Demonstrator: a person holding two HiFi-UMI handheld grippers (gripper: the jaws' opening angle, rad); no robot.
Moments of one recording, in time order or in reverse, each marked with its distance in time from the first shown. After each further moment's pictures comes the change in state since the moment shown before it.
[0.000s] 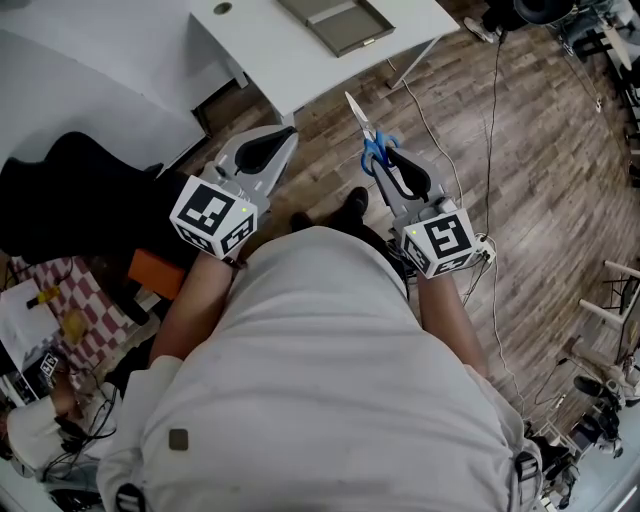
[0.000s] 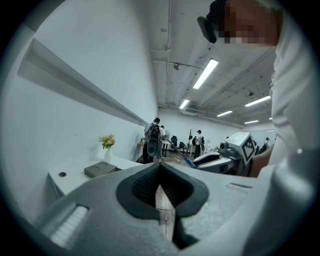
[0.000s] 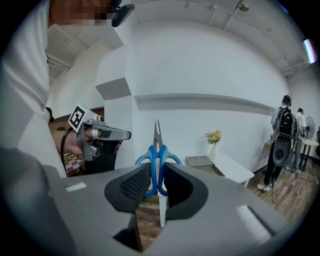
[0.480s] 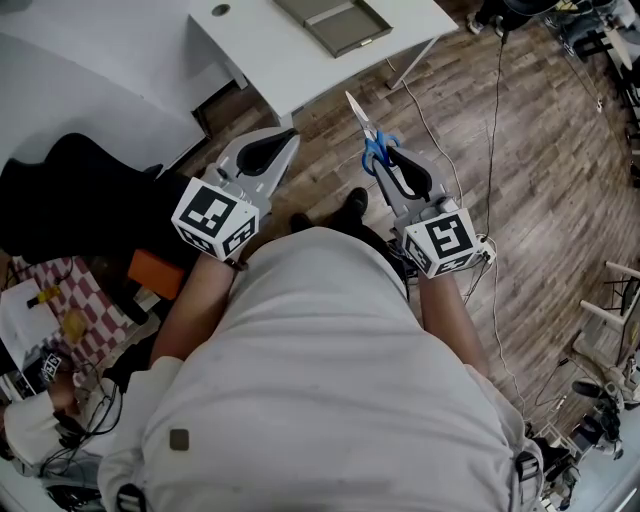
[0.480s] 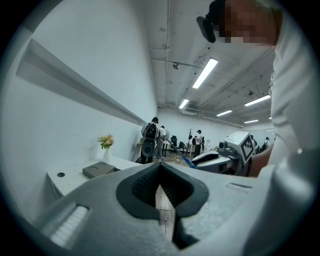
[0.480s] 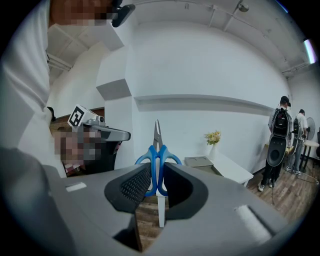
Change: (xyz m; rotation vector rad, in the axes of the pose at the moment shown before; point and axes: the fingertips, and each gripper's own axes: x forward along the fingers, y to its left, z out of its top) left arm 0.008 -0.008 0.001 0.003 0.002 -0.003; right arm -0.005 -0.009 0.001 -0.004 -0.006 0.003
